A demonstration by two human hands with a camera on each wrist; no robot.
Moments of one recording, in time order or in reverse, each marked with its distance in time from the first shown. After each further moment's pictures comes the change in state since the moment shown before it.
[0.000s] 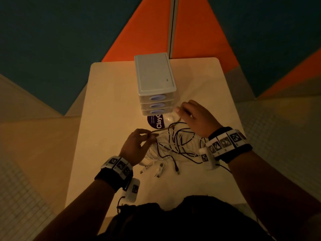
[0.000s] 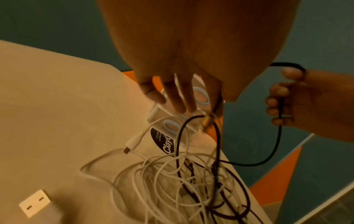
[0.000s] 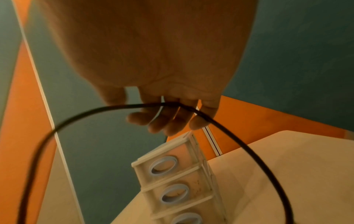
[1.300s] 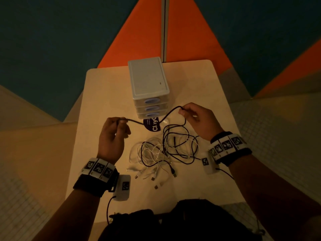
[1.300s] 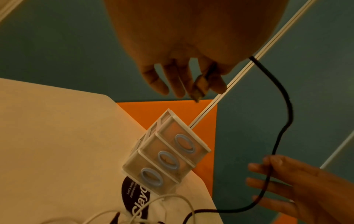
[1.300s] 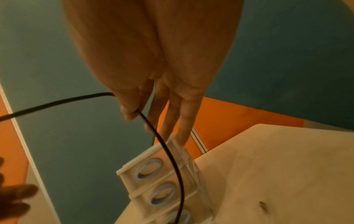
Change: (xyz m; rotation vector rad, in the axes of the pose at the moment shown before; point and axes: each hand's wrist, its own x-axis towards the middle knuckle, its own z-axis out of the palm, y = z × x) left_hand 0.004 0.036 -0.057 -0.393 0.419 -0.055; right_hand -0.018 0.025 -0.006 0.300 0.180 0.066
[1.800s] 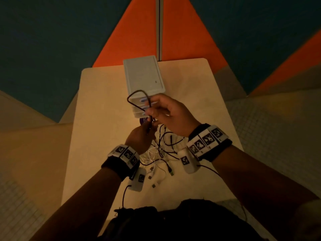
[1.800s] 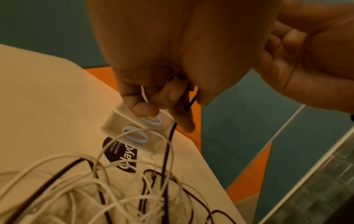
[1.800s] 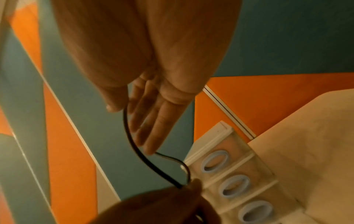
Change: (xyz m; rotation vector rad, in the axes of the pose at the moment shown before) left_hand 0.009 -0.003 0.076 0.443 -0.524 -0.123; right_hand 0.006 -0.077 0.031 0.365 -0.261 -0.076
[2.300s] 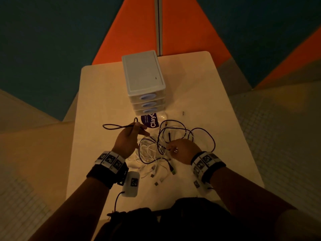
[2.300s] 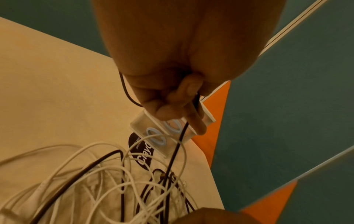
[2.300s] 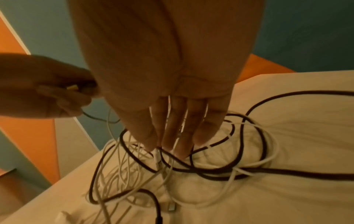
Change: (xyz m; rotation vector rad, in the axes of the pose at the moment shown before) left_hand -0.016 -0.031 -0.015 -0.447 0.122 -0.184; right_hand -0.064 0.143 0.016 -0.709 -0.249 0.473
